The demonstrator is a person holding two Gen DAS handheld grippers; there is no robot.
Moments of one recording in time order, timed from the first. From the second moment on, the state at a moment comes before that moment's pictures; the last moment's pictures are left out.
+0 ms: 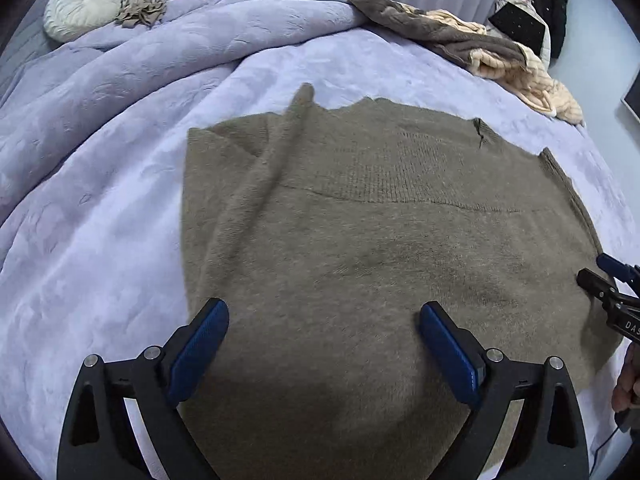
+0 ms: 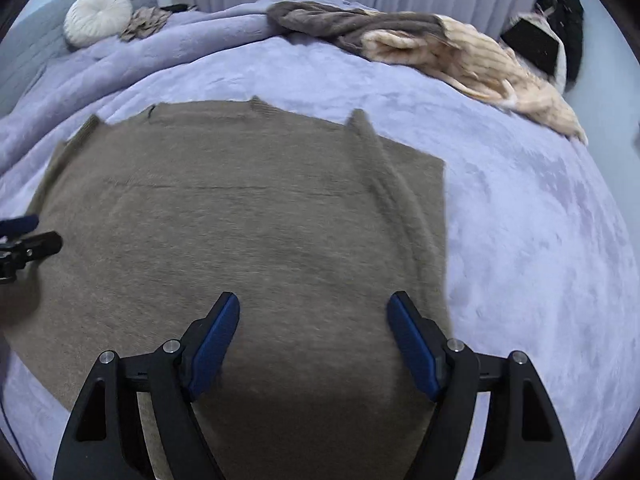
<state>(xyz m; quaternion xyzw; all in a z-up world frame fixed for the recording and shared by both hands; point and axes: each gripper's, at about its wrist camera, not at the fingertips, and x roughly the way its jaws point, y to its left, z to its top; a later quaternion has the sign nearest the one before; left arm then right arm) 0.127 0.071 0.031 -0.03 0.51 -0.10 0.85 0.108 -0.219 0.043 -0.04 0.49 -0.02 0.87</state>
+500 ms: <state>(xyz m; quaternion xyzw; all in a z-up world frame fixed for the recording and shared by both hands) 0.032 0.055 0.013 0.01 0.52 -0.10 0.85 0.020 -0.176 0.026 -0.04 0.50 0.02 0.87</state>
